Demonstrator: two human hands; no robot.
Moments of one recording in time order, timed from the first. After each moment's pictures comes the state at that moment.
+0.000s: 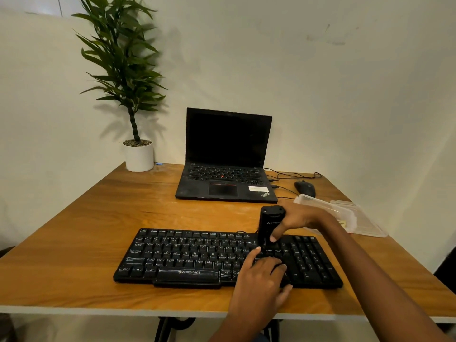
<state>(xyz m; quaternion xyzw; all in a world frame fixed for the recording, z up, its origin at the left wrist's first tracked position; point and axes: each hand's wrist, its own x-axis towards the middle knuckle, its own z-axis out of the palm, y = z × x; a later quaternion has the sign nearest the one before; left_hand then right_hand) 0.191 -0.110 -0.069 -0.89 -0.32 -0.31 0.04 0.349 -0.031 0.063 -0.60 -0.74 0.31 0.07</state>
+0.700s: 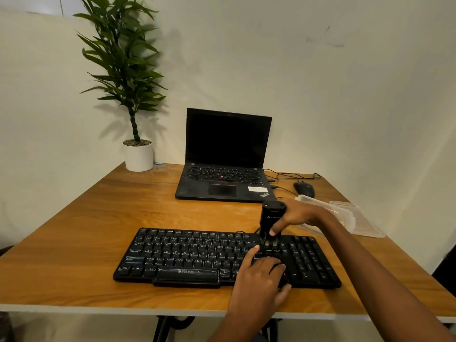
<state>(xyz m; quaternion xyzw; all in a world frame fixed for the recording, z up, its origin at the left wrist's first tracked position) 0.191 -0.111 -0.068 -0.89 -0.32 -0.32 0.02 0.355 -0.025 0.063 -0.60 -0.71 0.35 0.09</state>
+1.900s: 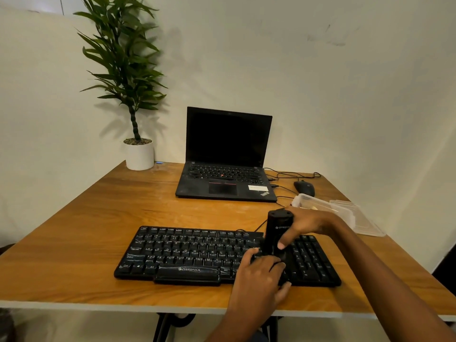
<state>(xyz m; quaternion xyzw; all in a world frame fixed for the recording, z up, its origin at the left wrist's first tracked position) 0.191 -0.113 -0.065 -0.88 -0.33 -0.33 0.02 0.353 -0.056 0.062 -0.58 -0.71 0.39 0.08</state>
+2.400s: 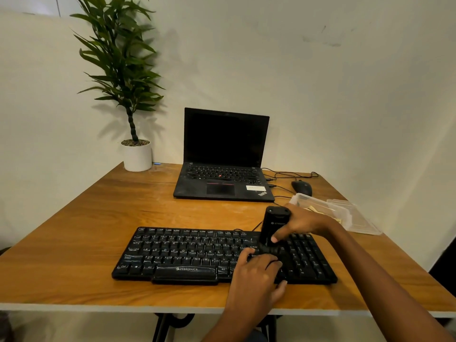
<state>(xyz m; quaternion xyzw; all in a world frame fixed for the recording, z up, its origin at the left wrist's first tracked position) 0.191 -0.111 -0.064 -0.88 -0.33 -0.35 0.03 0.352 -0.062 0.060 -0.58 -0.73 0.34 0.15</state>
